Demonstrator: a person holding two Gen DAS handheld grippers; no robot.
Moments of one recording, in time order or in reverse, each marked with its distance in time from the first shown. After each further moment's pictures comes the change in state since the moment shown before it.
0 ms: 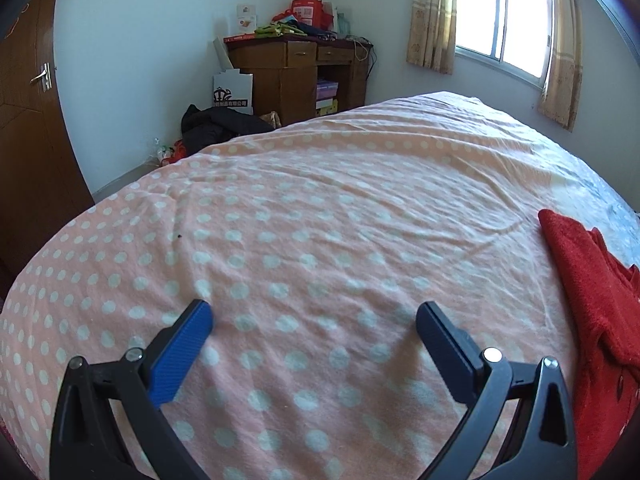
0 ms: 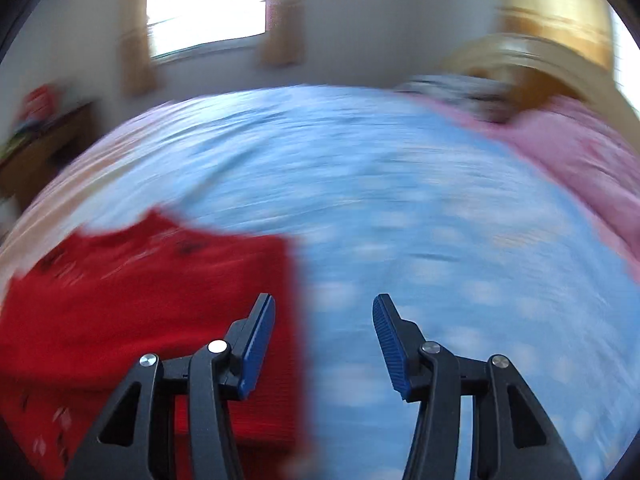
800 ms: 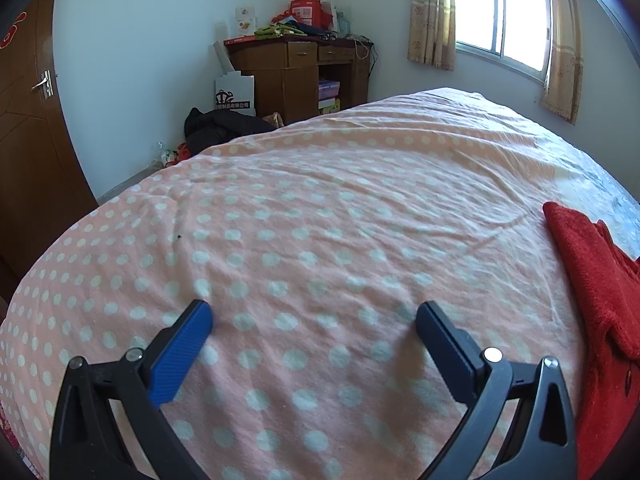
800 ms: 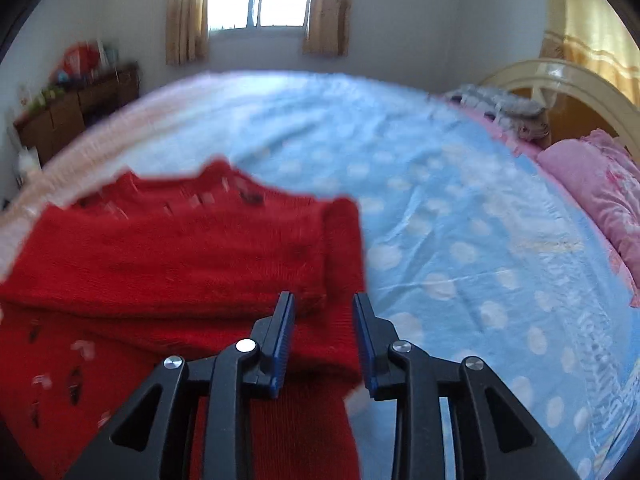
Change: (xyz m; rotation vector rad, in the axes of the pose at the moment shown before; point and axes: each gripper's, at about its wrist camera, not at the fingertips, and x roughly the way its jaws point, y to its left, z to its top) left arm 0.001 -0.004 -0.003 0.015 0.001 0.017; right arm -0.061 0.023 -0.033 -0.221 -0.085 0.189
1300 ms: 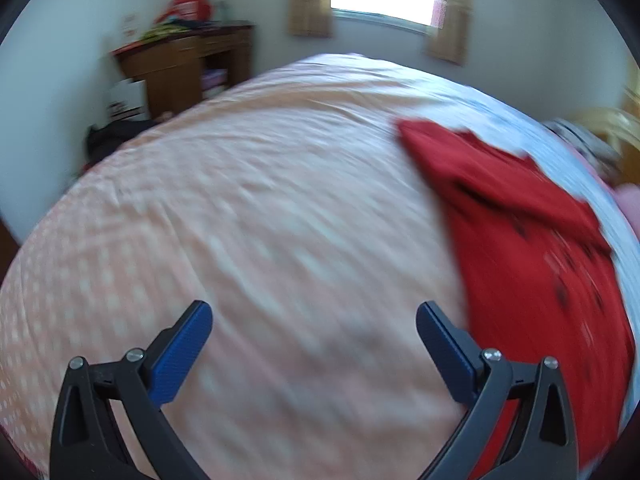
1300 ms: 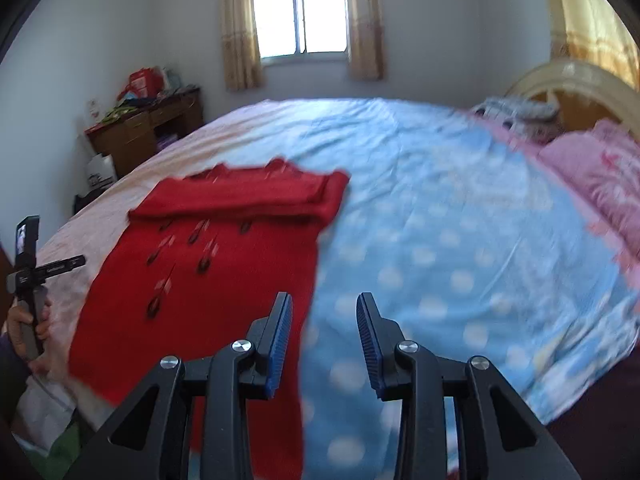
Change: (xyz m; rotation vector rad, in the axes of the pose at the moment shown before) left arm -0.095 -0.003 -0.066 0.294 0.095 -0.368; right arm -0.156 -0.085 -0.107 -0.029 0.098 0.273
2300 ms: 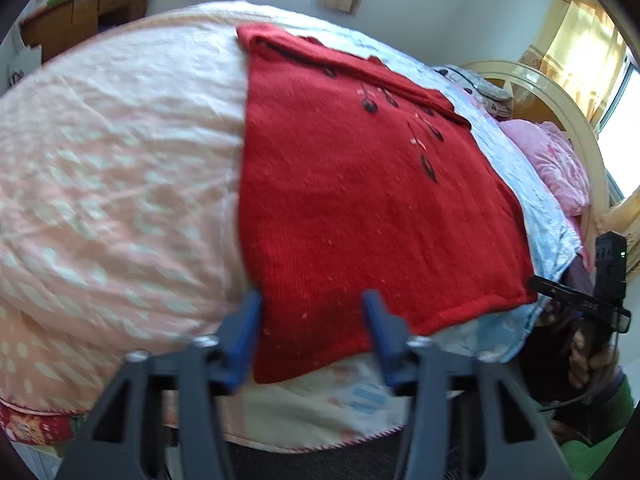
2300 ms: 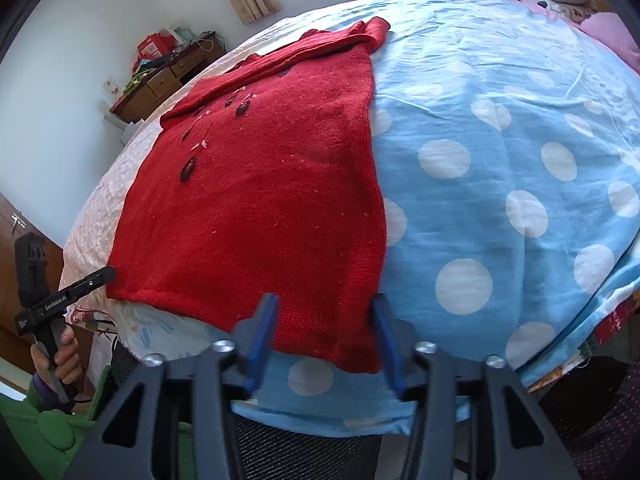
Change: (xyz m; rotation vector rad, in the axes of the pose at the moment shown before) left arm -0.057 -0.057 -0.108 0.072 0.204 -0.404; right arm 0.049 0.021 -0.096 0.147 0.261 0.202
